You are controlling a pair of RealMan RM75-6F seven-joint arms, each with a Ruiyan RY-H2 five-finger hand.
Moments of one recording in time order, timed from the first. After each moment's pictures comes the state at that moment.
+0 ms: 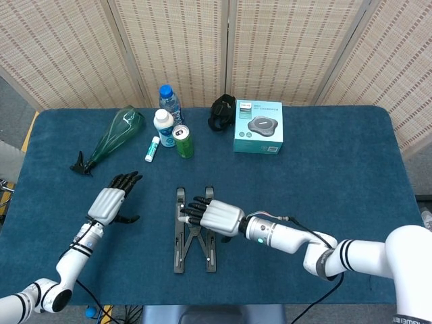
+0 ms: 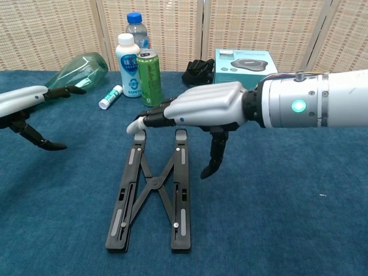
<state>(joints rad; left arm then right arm) -0.57 -1.47 -0.09 -1.31 1.35 1.06 -0.13 1.10 -1.43 0.01 -1.48 -1.69 0.70 0.09</state>
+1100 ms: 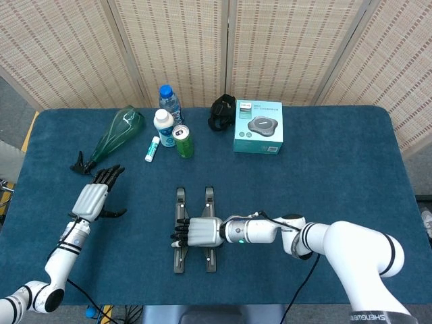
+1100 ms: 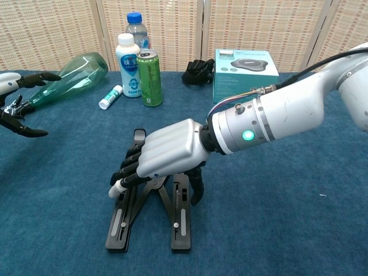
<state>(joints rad) -0.52 -1.44 -0.13 -1.30 1.32 1.09 -0.15 1.35 -1.64 -0.18 -1.11 -1.98 0.75 0.32</state>
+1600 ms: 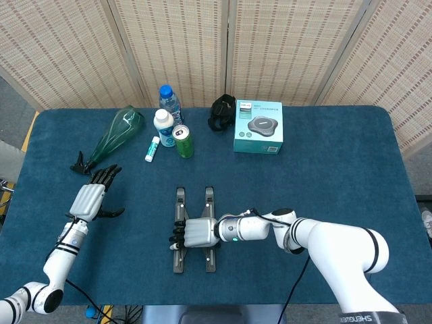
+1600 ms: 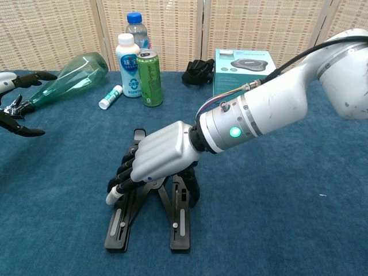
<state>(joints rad) -0.51 -1.45 -0.14 -1.29 1.32 1.09 -0.17 1.45 -1.66 -0.24 -1.07 -1.99 0.73 0.45</state>
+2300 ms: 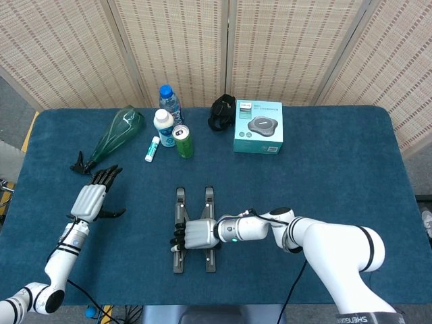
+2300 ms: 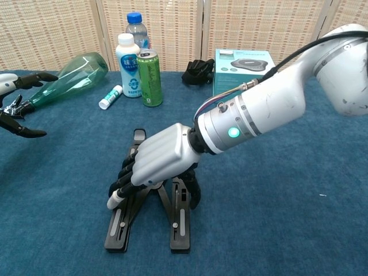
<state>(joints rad) -0.51 -1.46 -0.14 -1.29 1.32 1.09 -0.17 1.49 -1.67 -0.28 -1.07 -1.97 0.74 0.46</state>
